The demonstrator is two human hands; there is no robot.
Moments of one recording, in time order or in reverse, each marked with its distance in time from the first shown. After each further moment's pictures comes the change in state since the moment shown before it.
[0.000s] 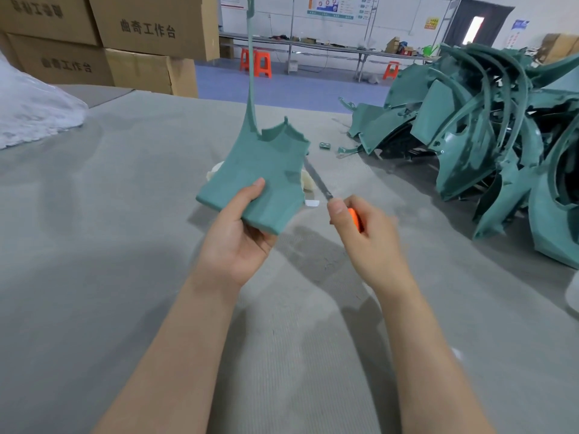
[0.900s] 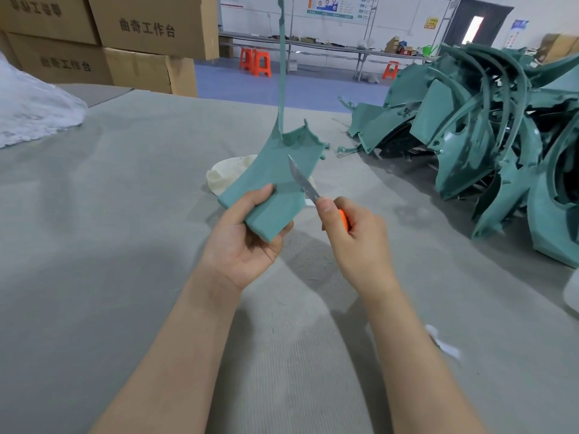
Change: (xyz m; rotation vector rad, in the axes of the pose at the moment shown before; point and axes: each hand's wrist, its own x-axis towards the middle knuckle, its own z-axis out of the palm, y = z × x) left_hand -0.008 0.000 0.004 0.031 -0.124 -0.187; right_hand -0.002 0.000 0.015 -0.008 0.051 -0.074
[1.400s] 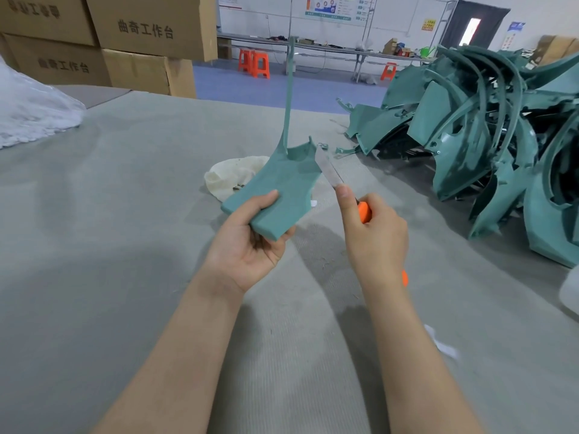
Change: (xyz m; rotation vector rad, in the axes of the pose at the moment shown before) left_hand 0.004 -0.003 -0.001 -0.008 0.082 -0.070; right_hand 0.008 0.003 -0.007 -0.215 0.248 0.207
